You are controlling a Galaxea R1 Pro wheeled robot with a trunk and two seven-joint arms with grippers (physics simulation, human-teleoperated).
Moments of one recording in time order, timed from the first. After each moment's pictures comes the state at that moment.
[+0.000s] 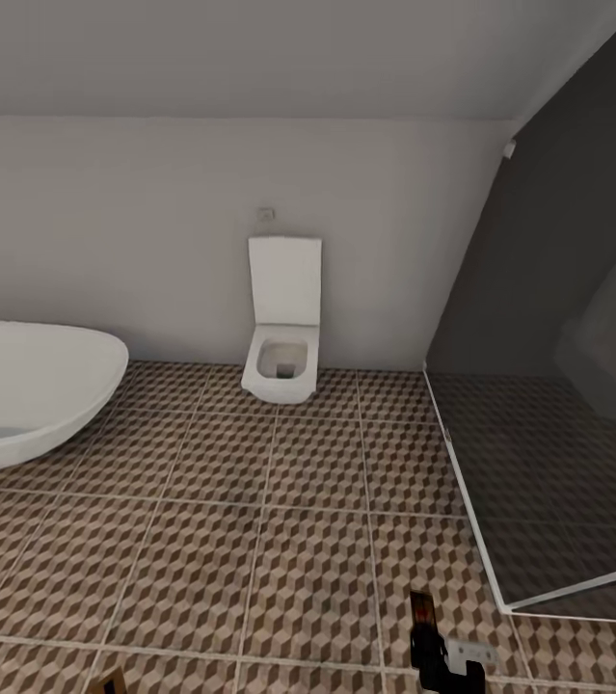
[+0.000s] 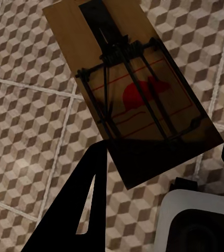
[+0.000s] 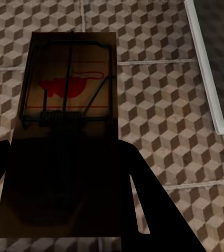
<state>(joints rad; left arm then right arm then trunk) -0.30 0.04 -0.41 0.07 0.52 -0.70 0.22 -0.44 0.02 -0.12 -0.01 0.05 -0.66 -0.12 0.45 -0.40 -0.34</state>
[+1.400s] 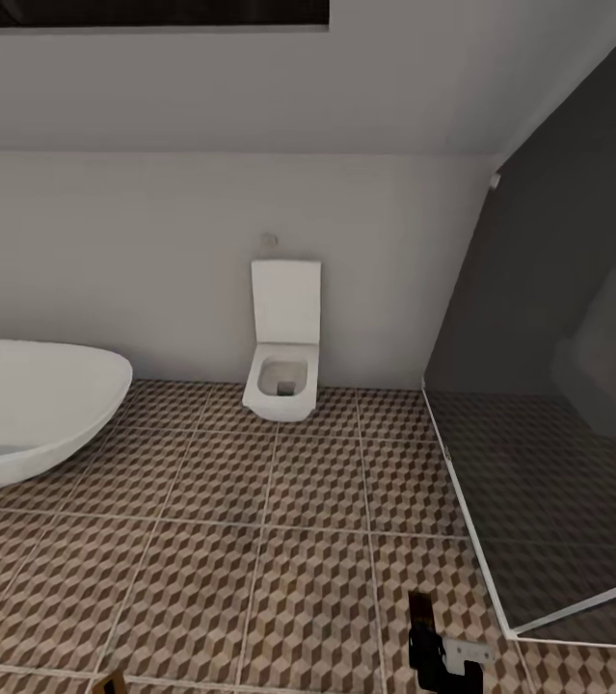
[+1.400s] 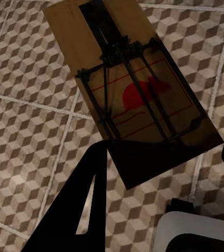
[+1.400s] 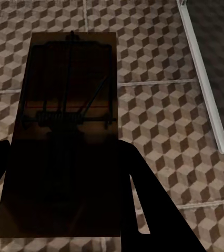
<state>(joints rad) -0.30 0.04 -0.41 0.07 0.52 -0.70 0.22 -0.44 0.03 -0.12 -0.01 0.05 -0.66 -0.12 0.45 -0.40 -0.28</state>
